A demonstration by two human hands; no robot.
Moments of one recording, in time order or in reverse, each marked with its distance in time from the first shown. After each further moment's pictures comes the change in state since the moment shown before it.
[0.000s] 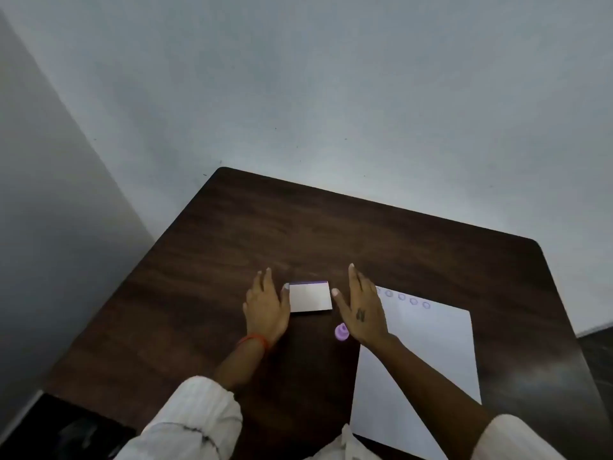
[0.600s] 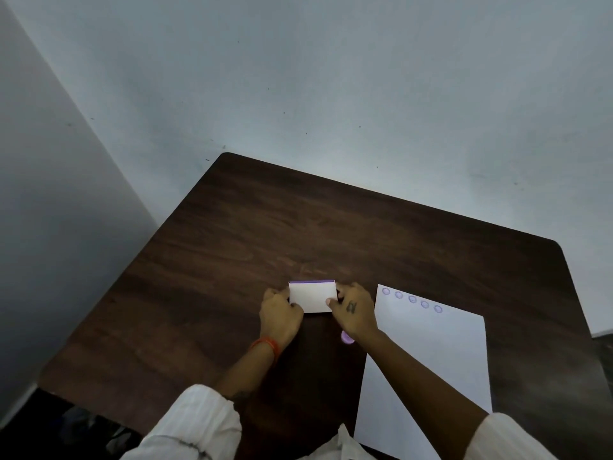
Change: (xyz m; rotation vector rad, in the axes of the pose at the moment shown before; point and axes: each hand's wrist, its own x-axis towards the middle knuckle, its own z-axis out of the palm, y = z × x) left_hand 0.005 0.005 0.012 -0.099 -0.155 -0.126; right_hand 0.019 -0.015 0.020 0.027 -0.137 0.114
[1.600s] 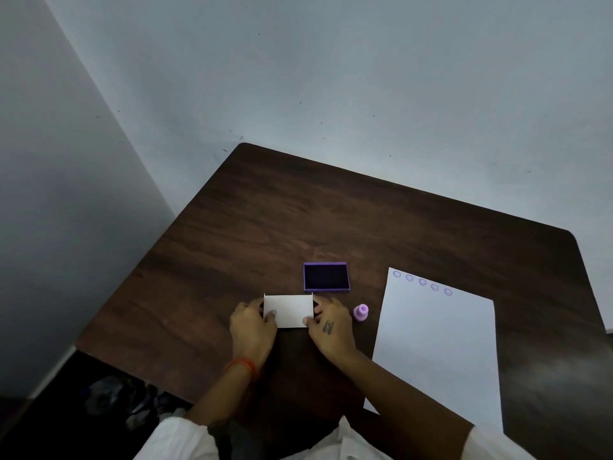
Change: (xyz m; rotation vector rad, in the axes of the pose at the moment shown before) left_hand -0.050 -0.065 -0.029 0.022 0.219 -0.058; right_hand -0.072 -0.032 0.044 0.124 -0.081 -0.079
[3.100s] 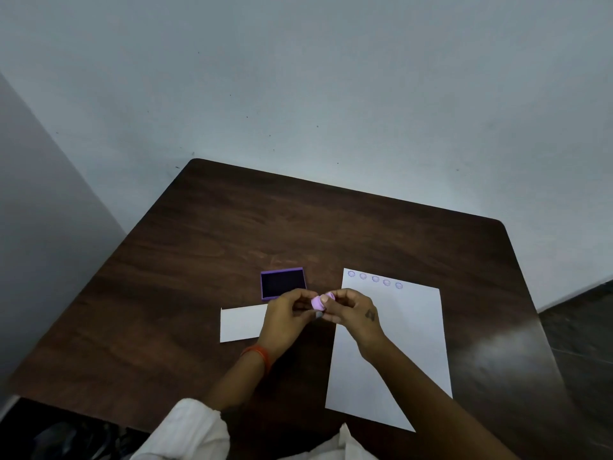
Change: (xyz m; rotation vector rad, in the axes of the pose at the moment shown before) left_hand -0.014 0.071 0.068 -0.417 -0.392 0.430; right_hand -0.012 0.052 -0.090 0.642 0.135 0.199
